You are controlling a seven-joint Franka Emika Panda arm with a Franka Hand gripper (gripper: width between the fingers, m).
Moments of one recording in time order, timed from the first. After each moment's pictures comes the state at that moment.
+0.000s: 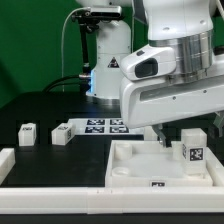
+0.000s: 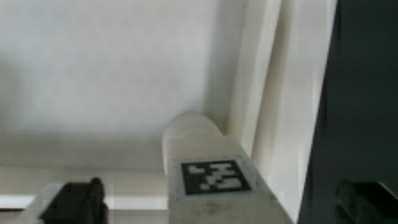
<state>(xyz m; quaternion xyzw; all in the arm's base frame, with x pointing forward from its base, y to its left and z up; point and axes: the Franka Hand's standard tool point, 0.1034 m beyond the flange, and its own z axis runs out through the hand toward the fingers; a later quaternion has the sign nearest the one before) 0.598 0.105 0.076 -1.00 -0.04 0.02 0.09</state>
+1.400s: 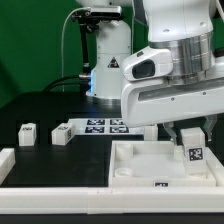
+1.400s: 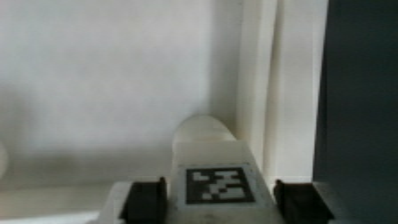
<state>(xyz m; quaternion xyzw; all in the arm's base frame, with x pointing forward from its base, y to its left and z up) 0.601 0.107 0.076 -0.99 0.13 0.02 0.09</state>
